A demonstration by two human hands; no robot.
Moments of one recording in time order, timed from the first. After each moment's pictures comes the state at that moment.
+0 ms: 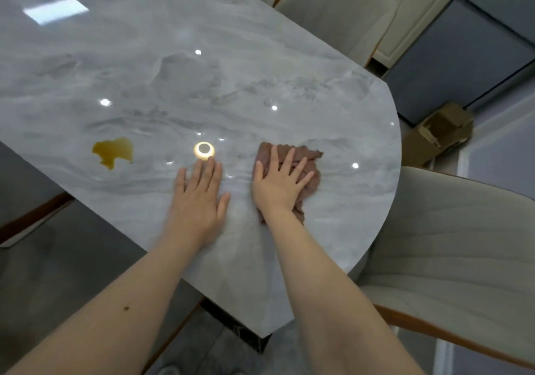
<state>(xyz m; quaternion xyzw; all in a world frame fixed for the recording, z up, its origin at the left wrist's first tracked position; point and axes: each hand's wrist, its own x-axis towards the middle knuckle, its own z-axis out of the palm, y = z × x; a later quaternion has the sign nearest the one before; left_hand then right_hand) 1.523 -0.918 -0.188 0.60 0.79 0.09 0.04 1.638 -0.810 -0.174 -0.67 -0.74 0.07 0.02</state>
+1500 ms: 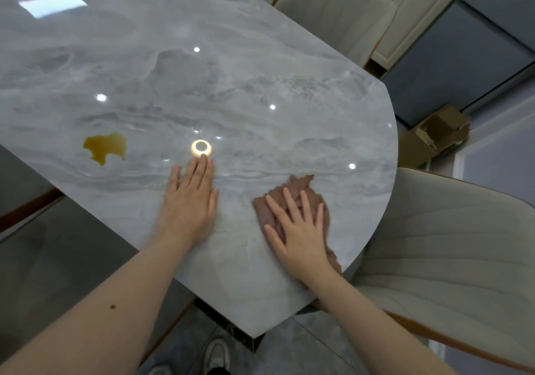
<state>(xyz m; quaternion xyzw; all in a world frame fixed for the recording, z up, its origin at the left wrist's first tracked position) 1.525 -0.921 -0.186 0.59 0.80 0.11 0.05 1.753 -0.871 -0.173 -0.47 -0.88 0.06 -0.02</state>
